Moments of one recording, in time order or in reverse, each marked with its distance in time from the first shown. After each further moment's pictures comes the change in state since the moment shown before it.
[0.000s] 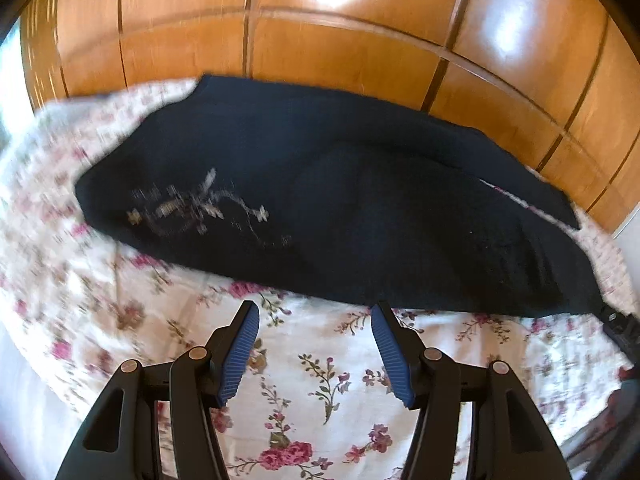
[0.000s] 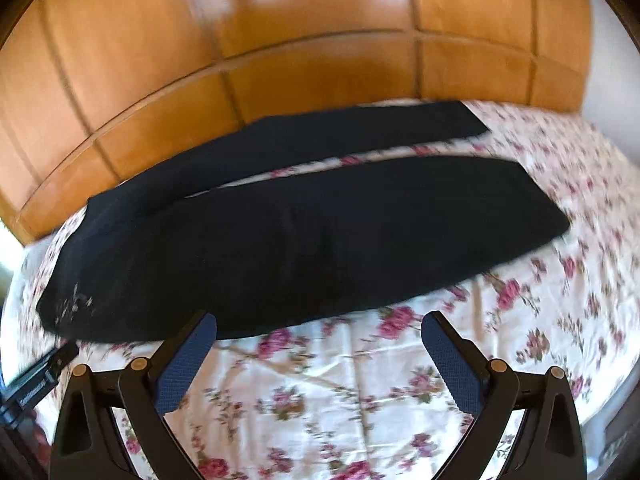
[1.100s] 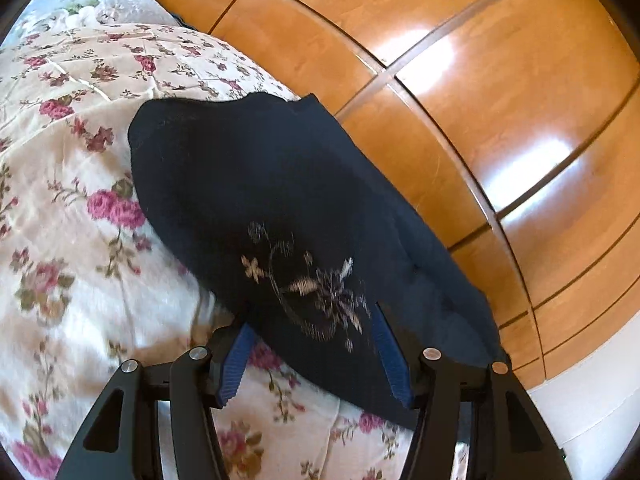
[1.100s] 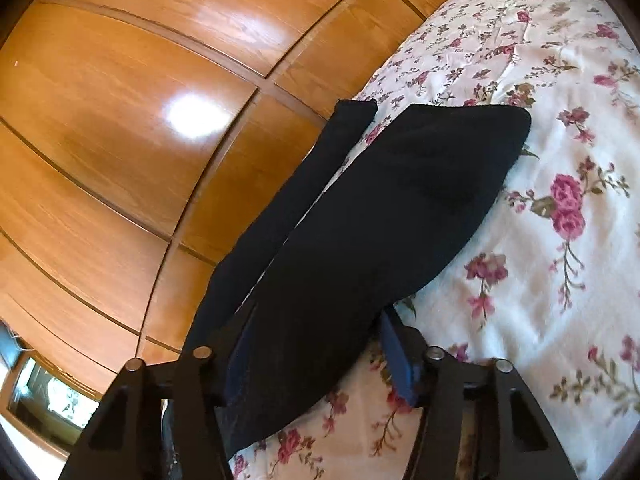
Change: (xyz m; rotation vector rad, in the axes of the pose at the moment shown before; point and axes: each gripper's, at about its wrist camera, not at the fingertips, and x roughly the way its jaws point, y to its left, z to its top) left arm 0.037 0.185 0.008 -0.479 -0.240 -0.302; right arm 0.052 -0.168 0.006 0.588 -0.270 0.392
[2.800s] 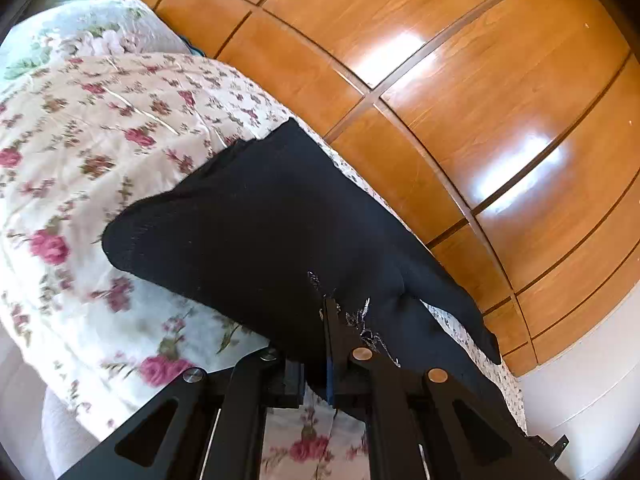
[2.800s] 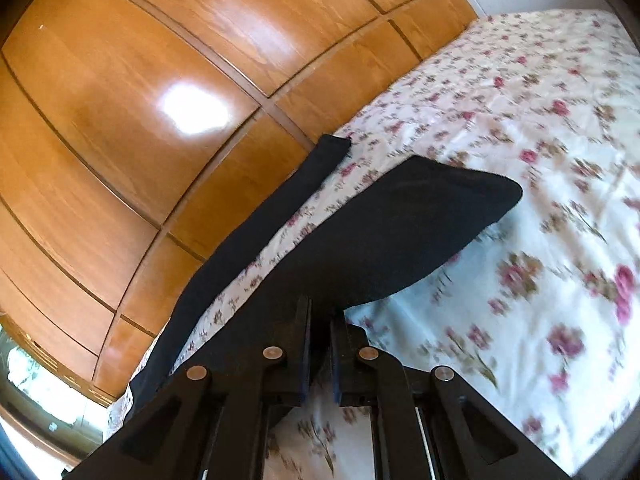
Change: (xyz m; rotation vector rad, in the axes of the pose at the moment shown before) left arm -0.091 0.014 -0.025 0.050 -0.019 -0.021; right arm -0.087 0.003 -0.001 -0.108 -0.013 -0.124
